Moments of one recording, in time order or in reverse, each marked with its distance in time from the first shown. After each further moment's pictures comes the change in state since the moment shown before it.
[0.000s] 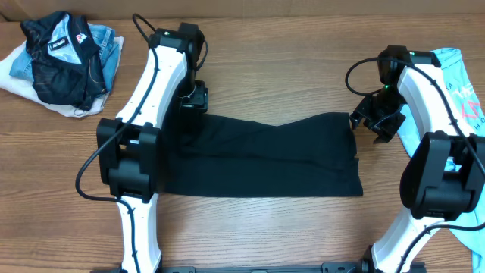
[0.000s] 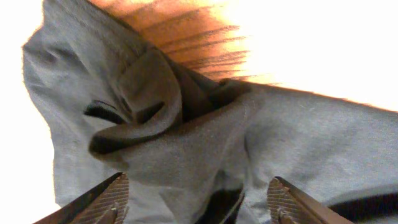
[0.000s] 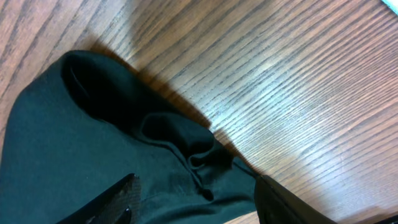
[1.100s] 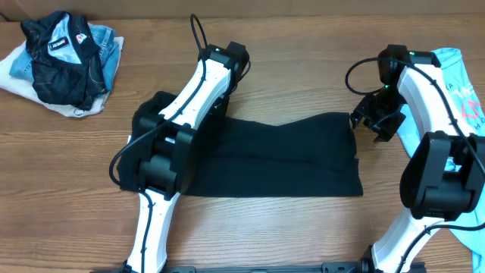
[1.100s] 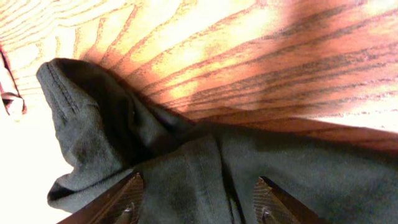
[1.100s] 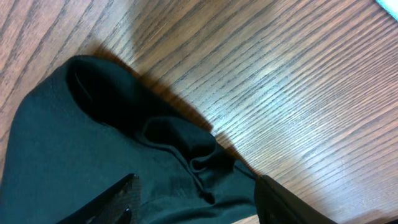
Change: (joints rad) left arm -0.178 0.113 0.000 0.074 -0.328 0.005; right arm 0.000 0.000 0.000 0.009 0.003 0.000
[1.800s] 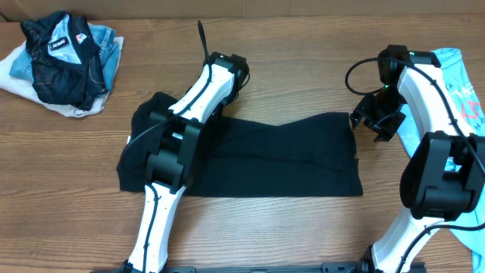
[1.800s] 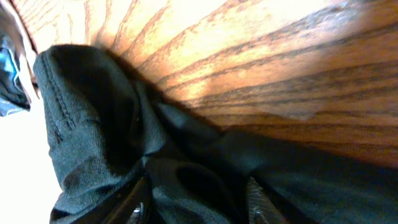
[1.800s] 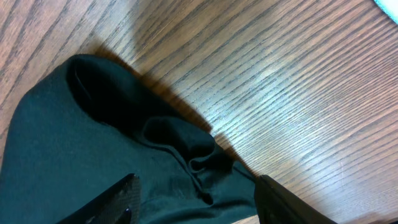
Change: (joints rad) left arm 0.000 0.091 0.000 -0.069 -0.155 -0.053; right arm 0.000 0.000 0.000 0.002 0.000 -0.019
